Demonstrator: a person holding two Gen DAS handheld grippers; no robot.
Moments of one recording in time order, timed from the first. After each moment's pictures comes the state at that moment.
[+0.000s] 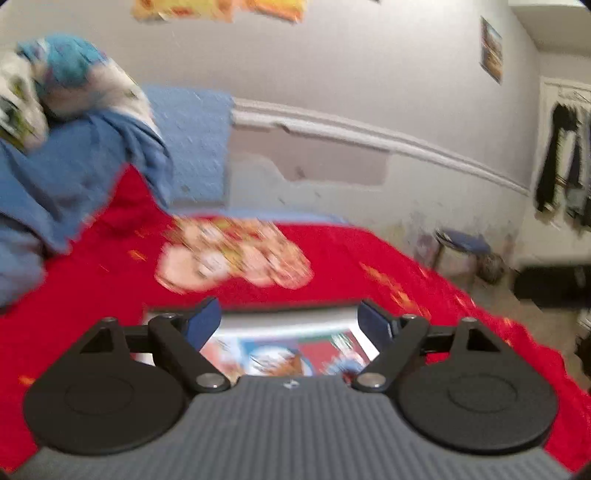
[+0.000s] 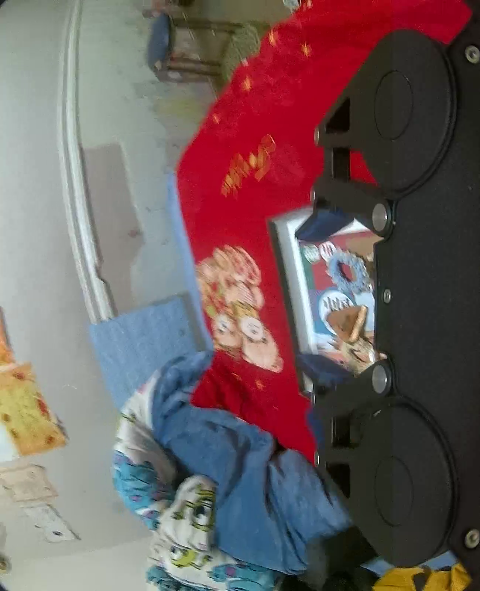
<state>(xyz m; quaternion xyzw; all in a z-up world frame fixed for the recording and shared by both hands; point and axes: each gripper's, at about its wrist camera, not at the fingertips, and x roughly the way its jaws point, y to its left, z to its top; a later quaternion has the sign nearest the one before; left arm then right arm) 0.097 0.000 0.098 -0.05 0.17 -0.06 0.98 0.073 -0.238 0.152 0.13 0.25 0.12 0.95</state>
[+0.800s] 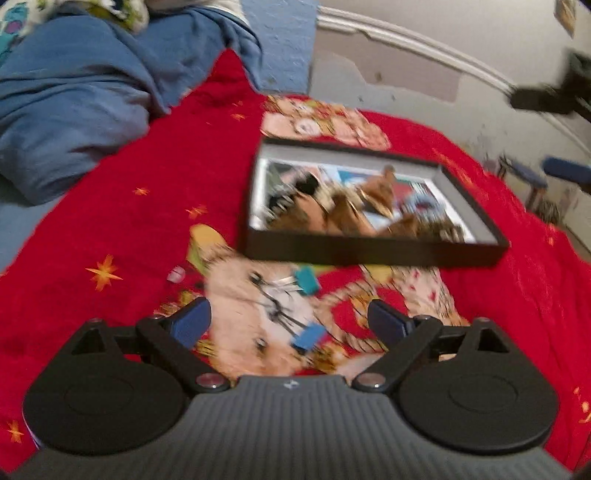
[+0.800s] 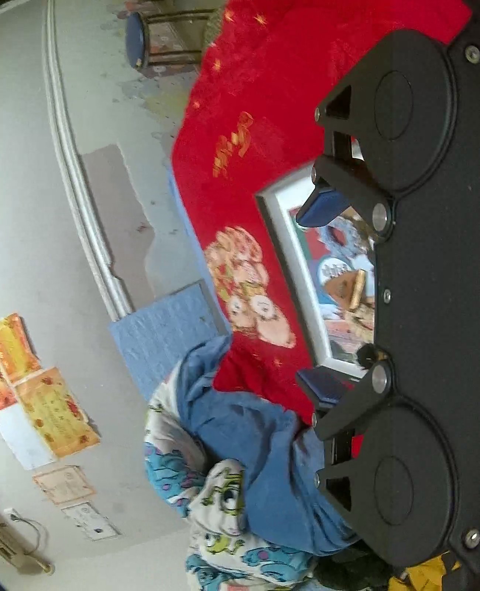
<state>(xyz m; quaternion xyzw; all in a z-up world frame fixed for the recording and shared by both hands) -0.007 0.031 0.015 -0.07 0.34 0.04 0.94 0.059 -0.208 0.099 0.19 0.22 0.14 0.95</state>
